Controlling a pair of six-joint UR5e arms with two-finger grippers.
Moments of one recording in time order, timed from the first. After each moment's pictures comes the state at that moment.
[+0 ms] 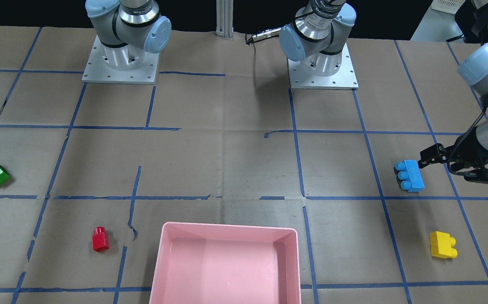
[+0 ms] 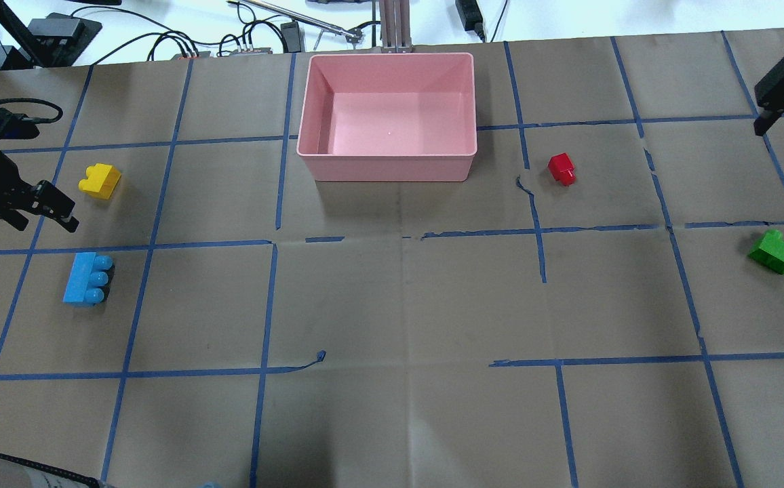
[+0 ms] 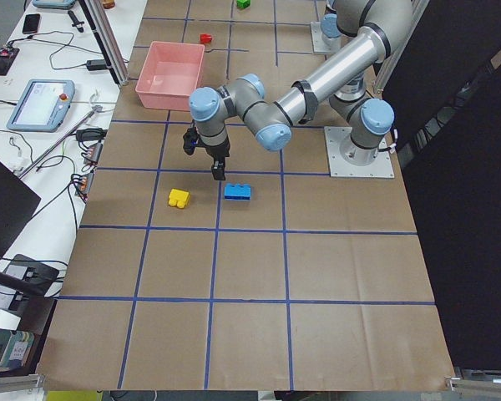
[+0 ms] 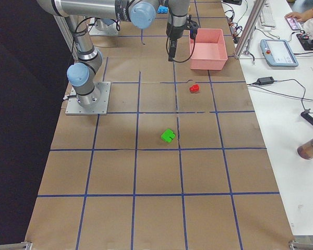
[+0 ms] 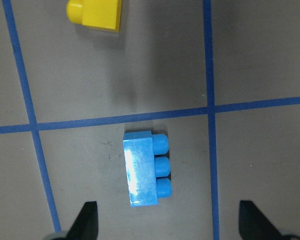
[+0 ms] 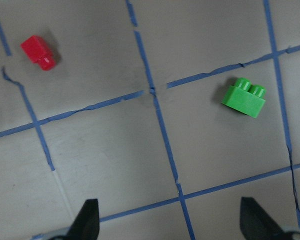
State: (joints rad) left arm -0.99 -1.86 -1.74 -1.23 1.61 0.67; right arm 1.06 -1.49 1.50 -1.53 -1.59 -0.18
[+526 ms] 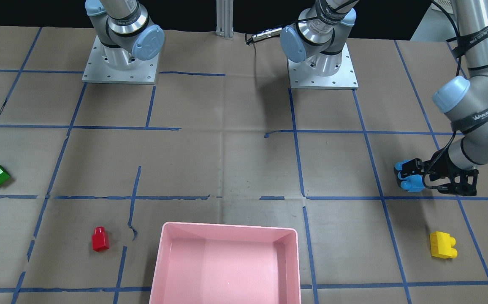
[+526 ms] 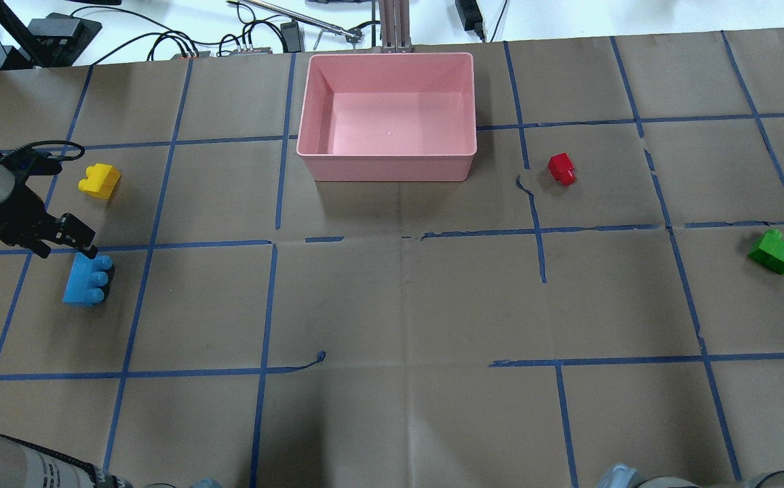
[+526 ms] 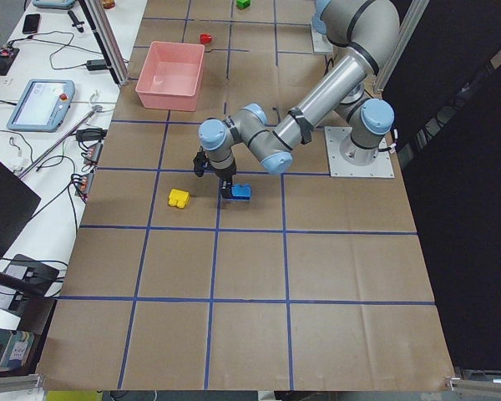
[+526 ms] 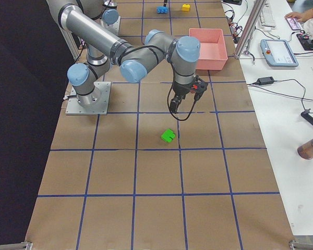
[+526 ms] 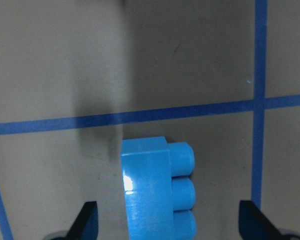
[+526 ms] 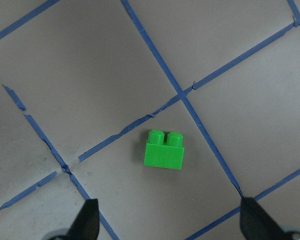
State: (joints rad) left arm -0.97 -1.98 -1.85 -1.04 1.62 0.68; right arm 0.86 -1.35 1.50 -1.75 -1.60 -0.10
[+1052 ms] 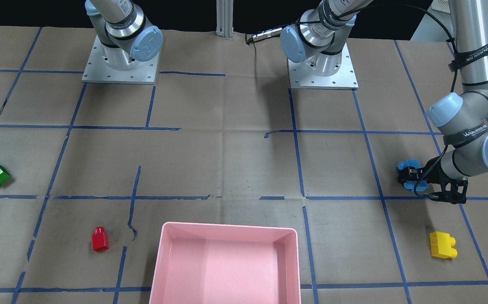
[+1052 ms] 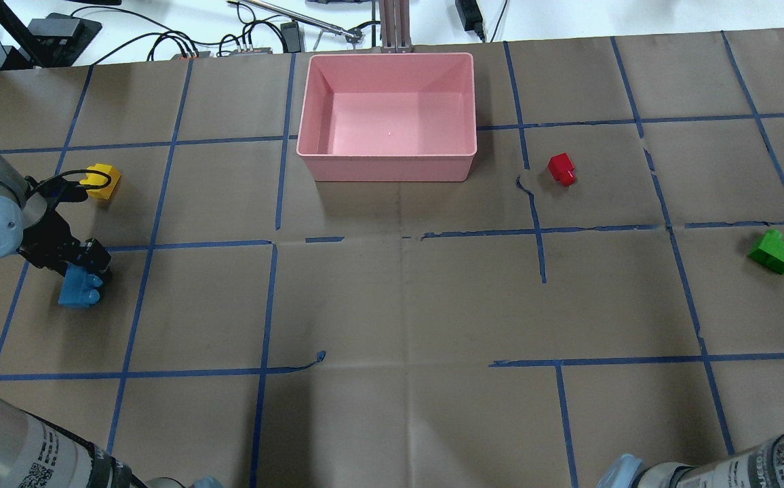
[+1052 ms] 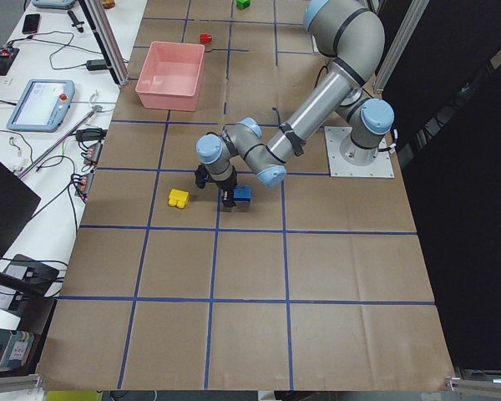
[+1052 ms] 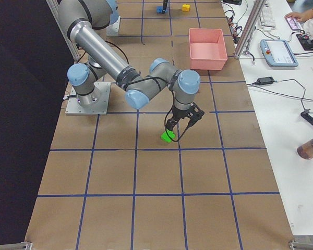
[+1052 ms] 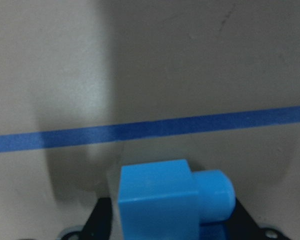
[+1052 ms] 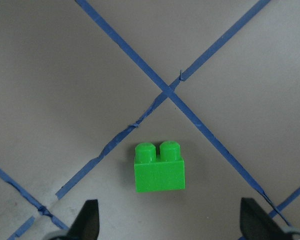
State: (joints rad) left arm -0.97 -2.04 -1.84 -1.02 1.67 0.68; right arm 0.84 -1.27 1.65 -1.94 -1.60 0.03
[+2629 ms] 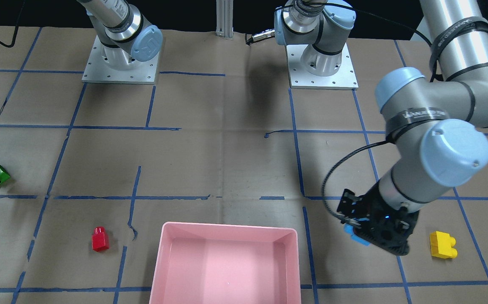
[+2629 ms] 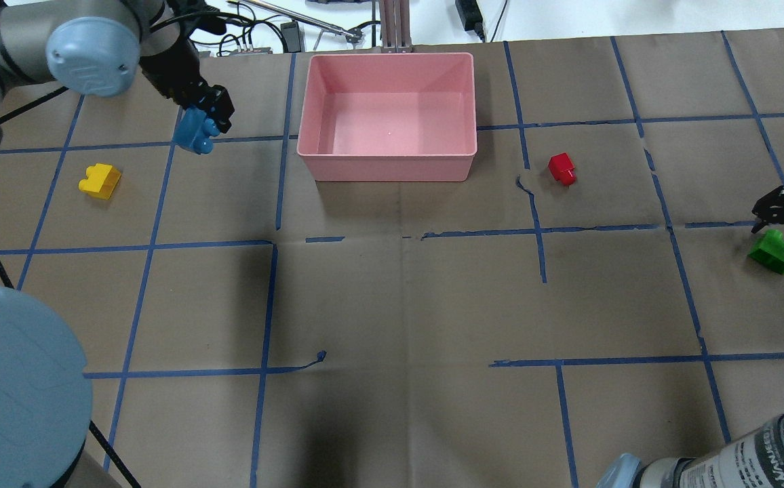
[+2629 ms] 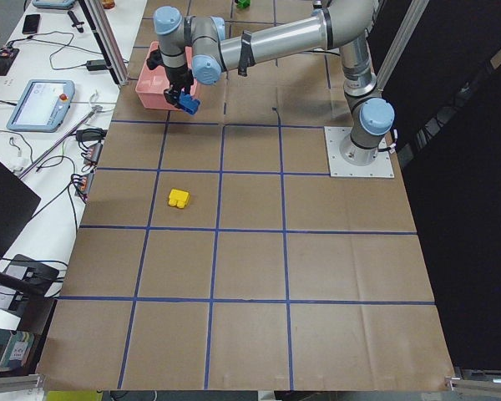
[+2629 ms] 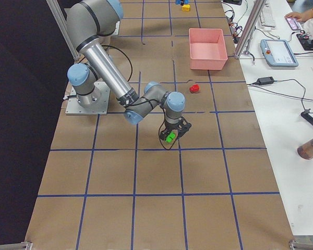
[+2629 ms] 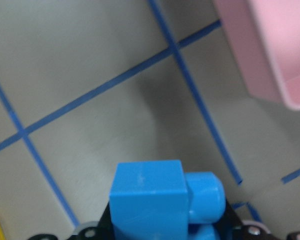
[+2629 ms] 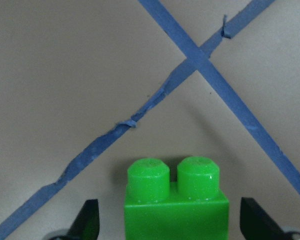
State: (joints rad) left arm -1.54 -2.08 -1.28 -1.31 1.56 0.53; right arm 0.85 -1.15 1.89 -2.29 -1.60 -0.01
